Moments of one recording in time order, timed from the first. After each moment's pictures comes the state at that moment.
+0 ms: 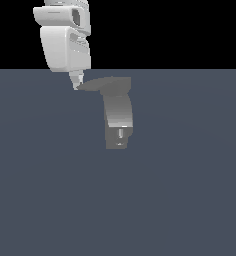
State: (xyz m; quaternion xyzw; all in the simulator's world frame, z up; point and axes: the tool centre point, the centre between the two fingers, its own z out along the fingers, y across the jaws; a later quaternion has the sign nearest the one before) arm -0.043 0.106 0.248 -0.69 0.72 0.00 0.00
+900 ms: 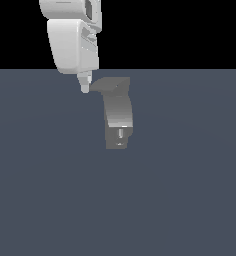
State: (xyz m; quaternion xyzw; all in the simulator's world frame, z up) arm -0.081 0.076 0.249 -0.69 0.72 0.00 0.00
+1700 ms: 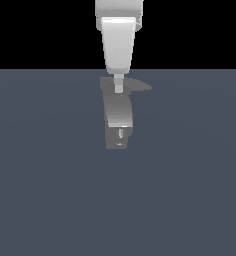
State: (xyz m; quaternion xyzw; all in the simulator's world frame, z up) arm -0.089 -0.002 0.249 -0.70 0.71 0.00 0.00
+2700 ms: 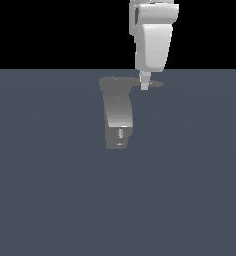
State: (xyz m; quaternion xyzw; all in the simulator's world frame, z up) arm -0.052 -0.067 0.249 -0.70 0.72 0.00 0.00
